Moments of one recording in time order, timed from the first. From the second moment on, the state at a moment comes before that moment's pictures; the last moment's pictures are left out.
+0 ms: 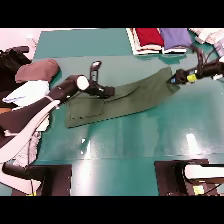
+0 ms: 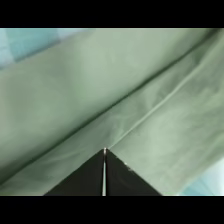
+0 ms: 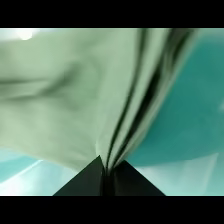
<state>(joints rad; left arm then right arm) -0.58 -1.69 1.41 1.12 -0.70 -1.71 -0.24 -1.44 1.42 -0.88 1.37 1.18</state>
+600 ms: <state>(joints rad) -0.62 -1.86 1.58 1.11 -0.79 -1.70 0.12 -1.38 1.75 -0.88 1.41 1.33</state>
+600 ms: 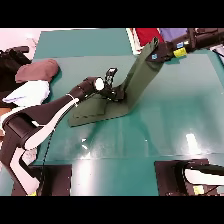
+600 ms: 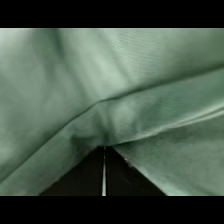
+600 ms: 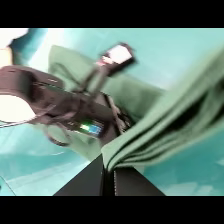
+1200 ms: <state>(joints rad) -0.23 -1.33 1.59 1.43 -0.97 -1.69 0.56 -1.59 1.80 -0.68 1.13 1.29</state>
